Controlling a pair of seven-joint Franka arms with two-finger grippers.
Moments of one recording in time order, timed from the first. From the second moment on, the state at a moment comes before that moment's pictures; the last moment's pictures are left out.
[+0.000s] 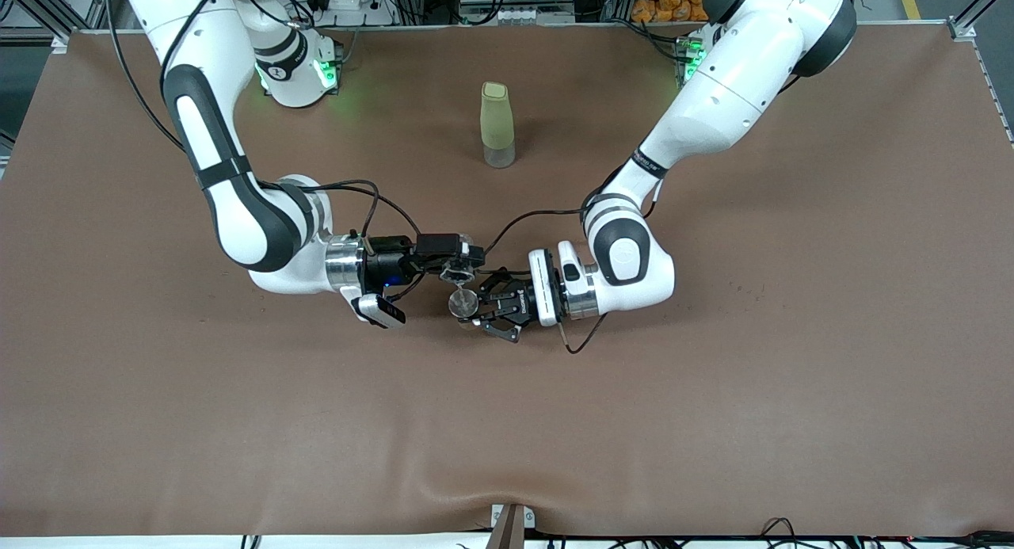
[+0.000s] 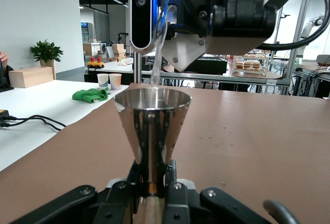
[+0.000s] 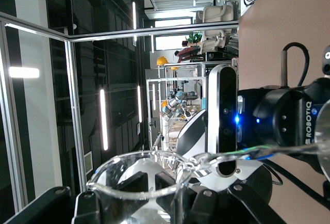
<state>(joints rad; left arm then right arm) -0.40 0.90 -0.27 -1.38 -1.81 2.32 2.35 0.33 0.53 0.06 -1.75 1.90 1.79 -0.75</state>
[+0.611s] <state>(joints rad) -0.40 0.90 -0.27 -1.38 -1.81 2.32 2.35 0.33 0.54 0.05 -1.74 1.90 1.79 -0.64</state>
